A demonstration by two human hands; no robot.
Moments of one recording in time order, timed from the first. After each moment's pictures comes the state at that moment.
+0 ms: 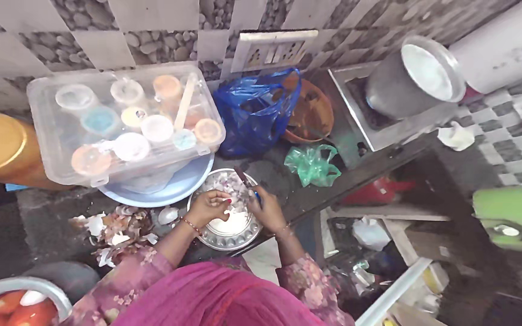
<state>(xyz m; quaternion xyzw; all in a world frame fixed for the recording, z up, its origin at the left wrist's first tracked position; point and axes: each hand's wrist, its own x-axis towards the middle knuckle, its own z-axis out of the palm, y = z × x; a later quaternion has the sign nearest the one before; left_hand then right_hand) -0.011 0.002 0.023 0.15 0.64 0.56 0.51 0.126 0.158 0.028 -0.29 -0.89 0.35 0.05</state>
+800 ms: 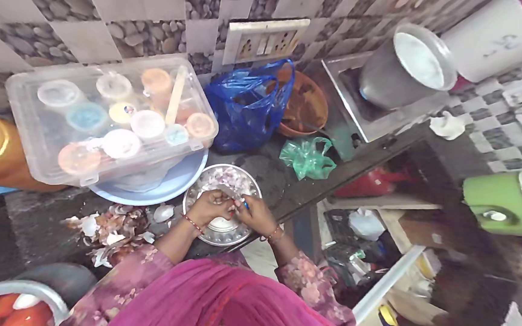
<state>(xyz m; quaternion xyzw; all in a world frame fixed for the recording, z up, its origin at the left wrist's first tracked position) 0.001 0.007 0.028 0.16 0.57 0.60 0.54 0.137 0.138 0.020 -0.21 -0.90 0.38 0.02</state>
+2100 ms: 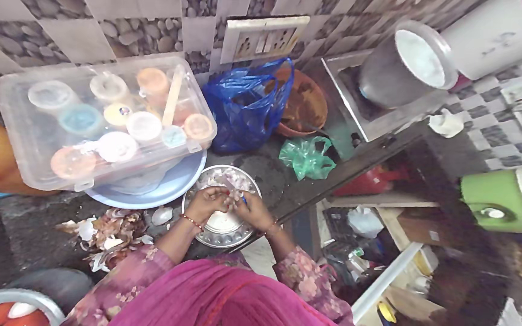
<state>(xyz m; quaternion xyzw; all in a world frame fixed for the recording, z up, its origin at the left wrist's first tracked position) -0.005 0.013 0.012 0.11 0.57 0.63 0.52 0.123 0.145 0.012 -0.23 -0.87 0.43 0.03</state>
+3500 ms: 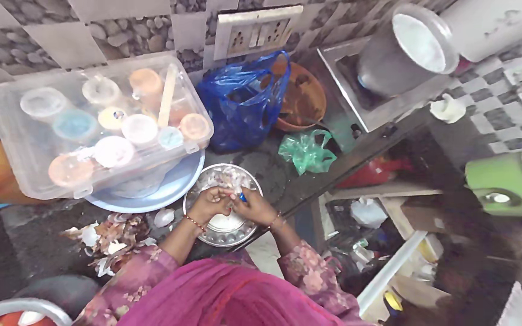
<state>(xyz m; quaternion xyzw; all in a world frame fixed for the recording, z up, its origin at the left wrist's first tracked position) -0.006 0.013 0.002 0.17 0.55 0.62 0.54 0.118 0.152 0.017 -0.23 -0.87 0.44 -0.07</state>
